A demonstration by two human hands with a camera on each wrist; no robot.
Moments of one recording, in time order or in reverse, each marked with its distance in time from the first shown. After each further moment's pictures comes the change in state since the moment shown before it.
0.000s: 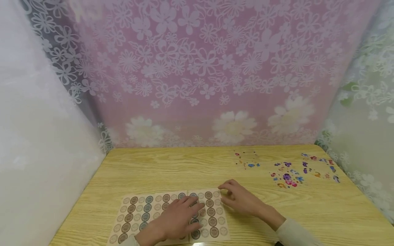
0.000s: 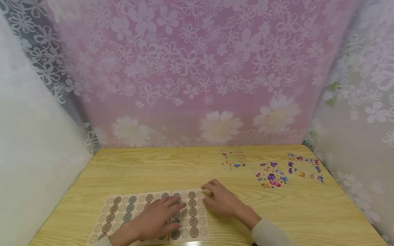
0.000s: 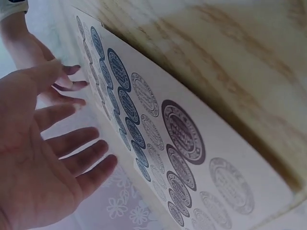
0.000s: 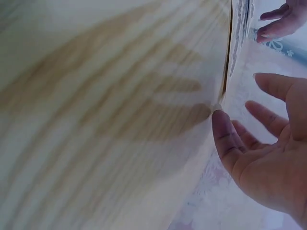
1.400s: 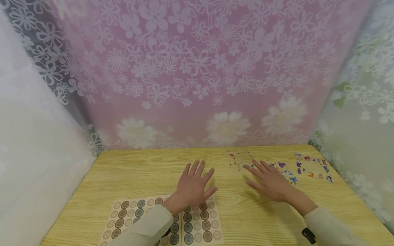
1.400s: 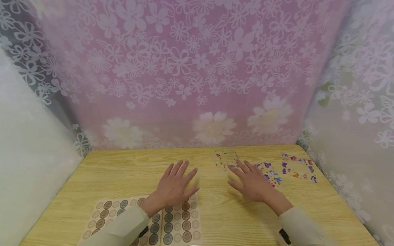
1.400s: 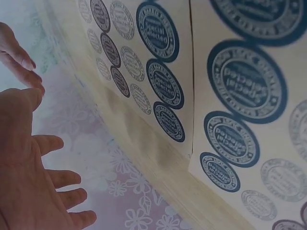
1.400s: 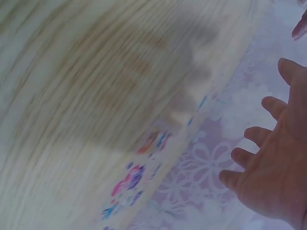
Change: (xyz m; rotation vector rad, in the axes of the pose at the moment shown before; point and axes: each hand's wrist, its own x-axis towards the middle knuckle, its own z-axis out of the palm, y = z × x) left_hand 0.104 -0.006 -0.004 0.352 0.280 -0.112; right_hand -0.030 0.065 -0.089 -0.471 0.085 0.071
